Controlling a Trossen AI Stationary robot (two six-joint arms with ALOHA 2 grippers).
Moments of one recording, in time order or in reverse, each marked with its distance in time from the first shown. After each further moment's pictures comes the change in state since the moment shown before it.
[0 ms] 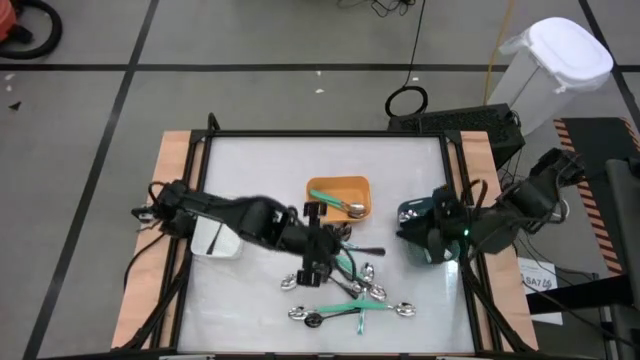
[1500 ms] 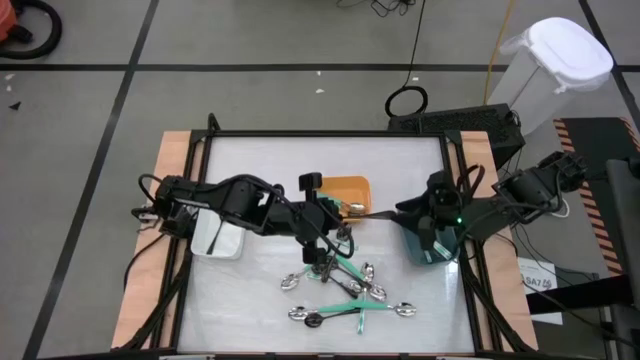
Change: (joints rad) left arm 0.027 -0.002 0.165 -0.002 -0.200 0.078; right arm -0.114 0.062 0.106 -0.026 -0.002 -0.127
